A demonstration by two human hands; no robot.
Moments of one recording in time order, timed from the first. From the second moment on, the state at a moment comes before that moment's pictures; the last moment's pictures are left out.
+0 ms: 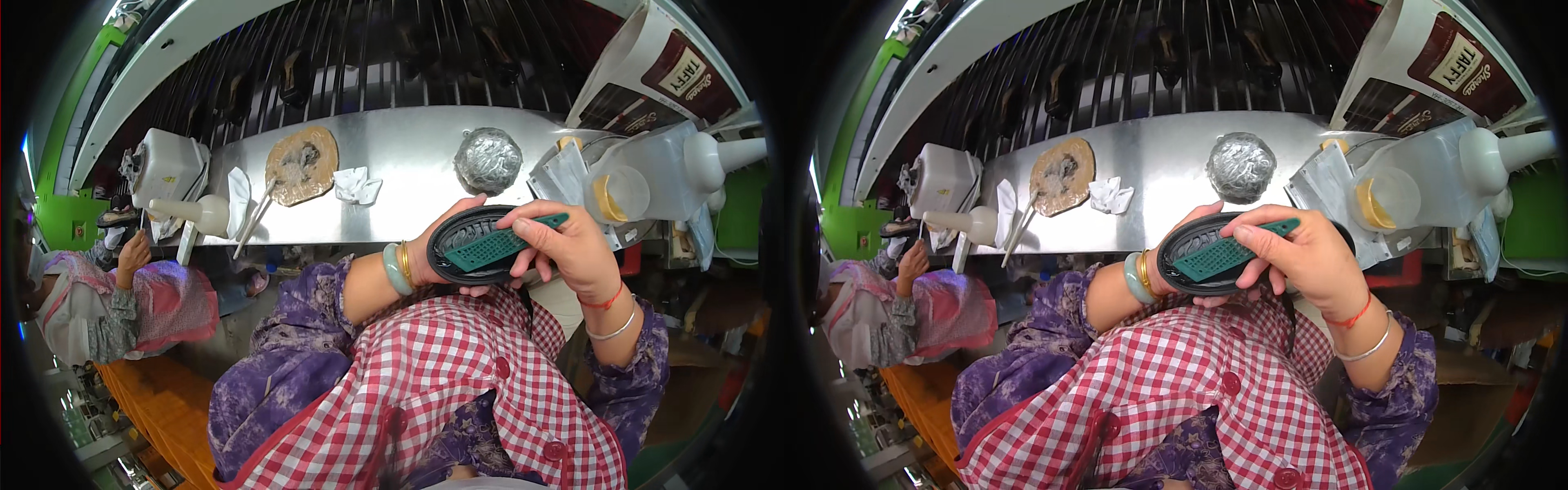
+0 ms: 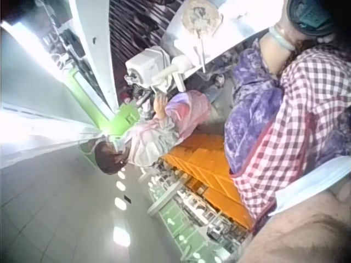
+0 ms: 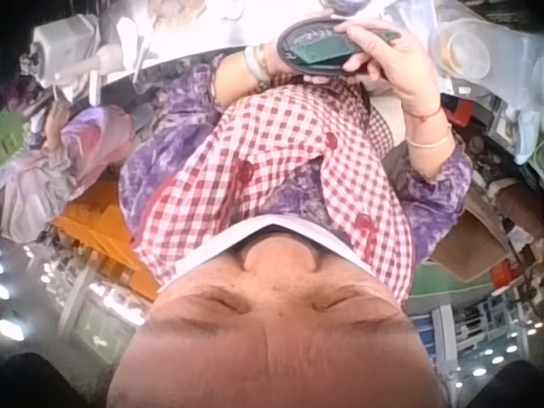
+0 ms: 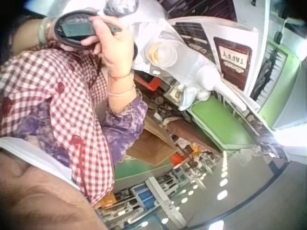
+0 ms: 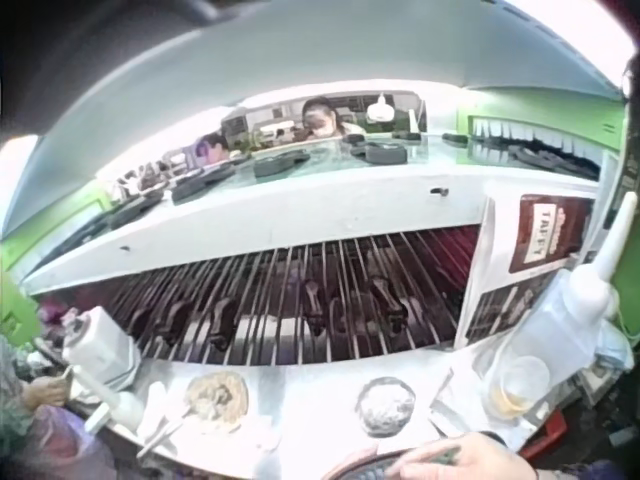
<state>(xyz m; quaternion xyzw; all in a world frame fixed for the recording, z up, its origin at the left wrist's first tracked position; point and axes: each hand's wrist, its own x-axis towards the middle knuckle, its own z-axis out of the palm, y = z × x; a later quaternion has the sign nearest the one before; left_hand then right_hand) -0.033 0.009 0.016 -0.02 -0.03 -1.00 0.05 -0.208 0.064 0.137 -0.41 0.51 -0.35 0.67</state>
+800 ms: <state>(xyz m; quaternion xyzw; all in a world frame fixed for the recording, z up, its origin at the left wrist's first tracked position) -0.015 -0.028 0.017 0.07 -0.16 -0.98 0.04 -0.236 0.052 0.121 -0.39 0.54 -0.50 0.55</state>
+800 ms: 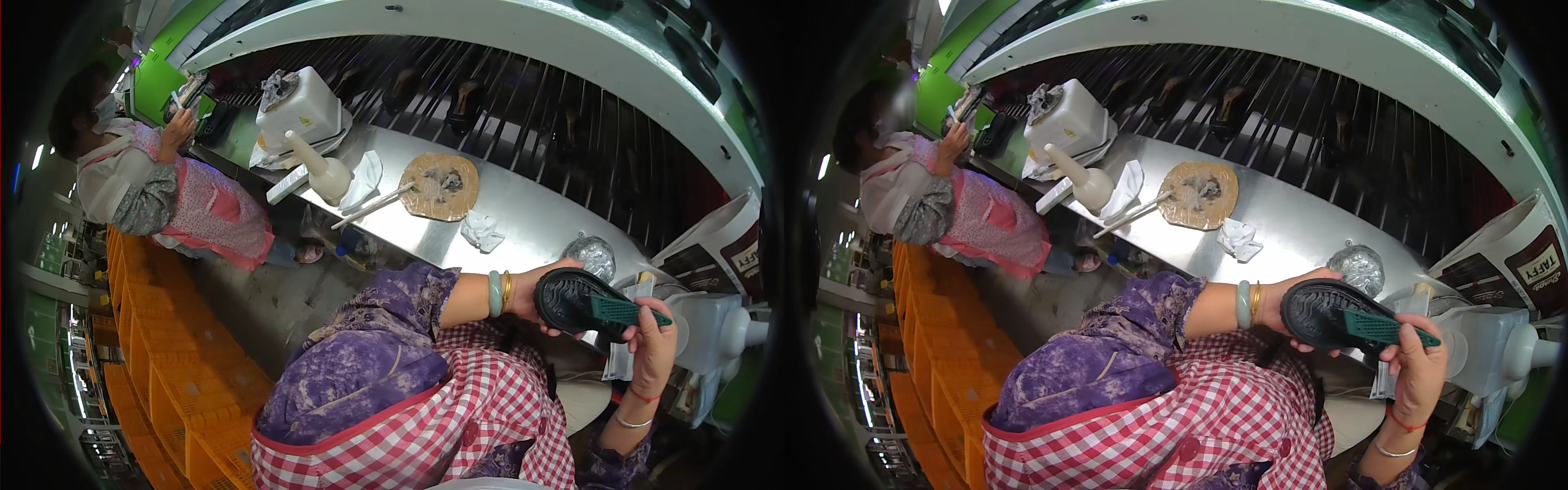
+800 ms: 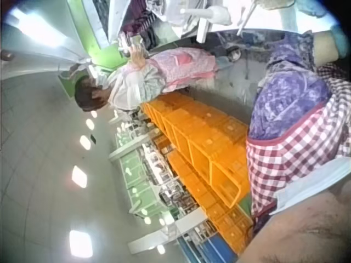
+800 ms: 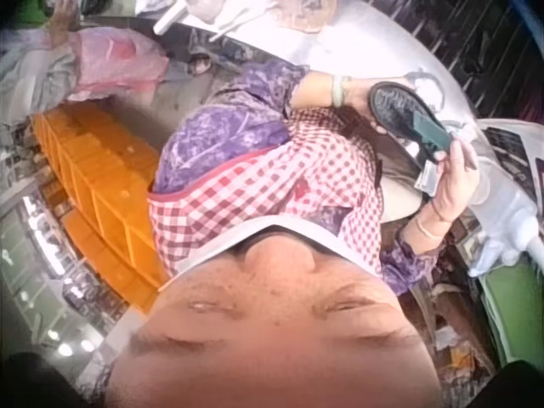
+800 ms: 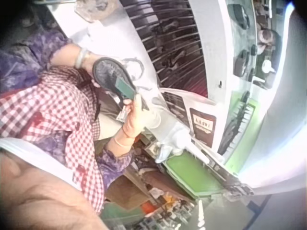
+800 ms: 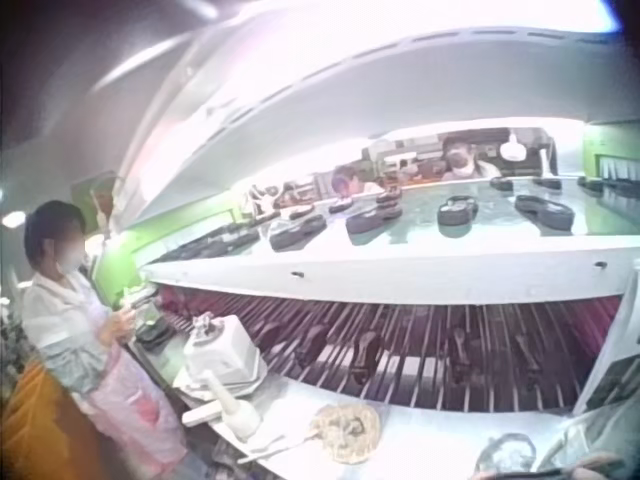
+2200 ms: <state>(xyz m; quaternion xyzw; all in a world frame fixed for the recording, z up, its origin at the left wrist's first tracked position) -0.012 0.008 0.059 0.12 -0.32 -0.81 0.48 -0.191 0.036 0.107 -0.55 0.56 -0.57 0.25</state>
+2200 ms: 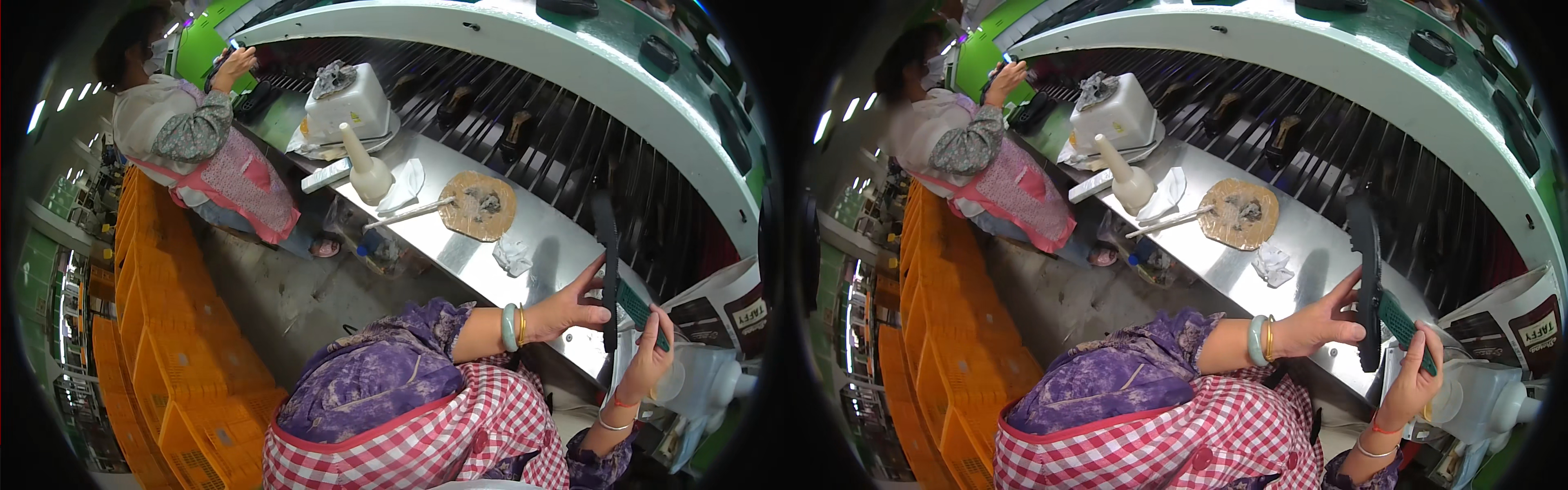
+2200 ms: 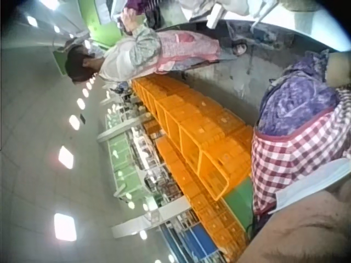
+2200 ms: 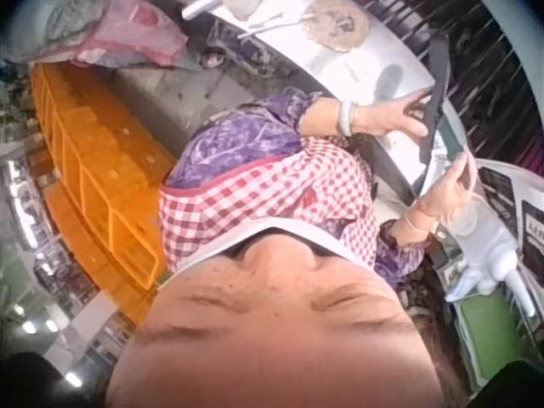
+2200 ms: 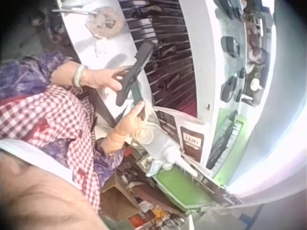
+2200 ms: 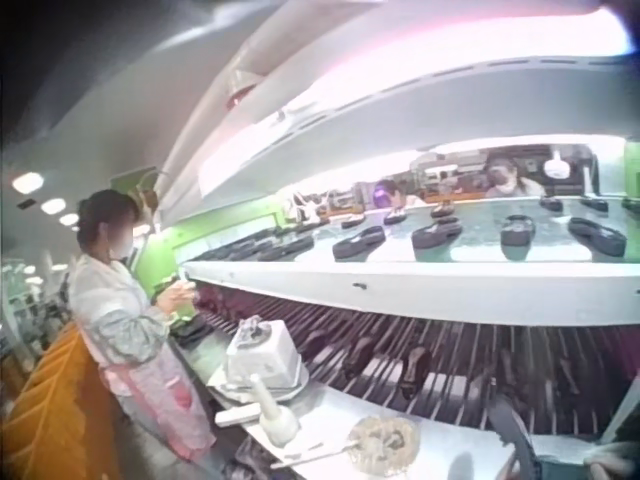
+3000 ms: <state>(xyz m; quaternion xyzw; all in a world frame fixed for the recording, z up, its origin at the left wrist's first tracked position) -0.016 0.005 0.055 0.22 -0.65 -0.56 0.46 -0.223 0.055 0.117 -0.44 0.57 -0.63 0.28</state>
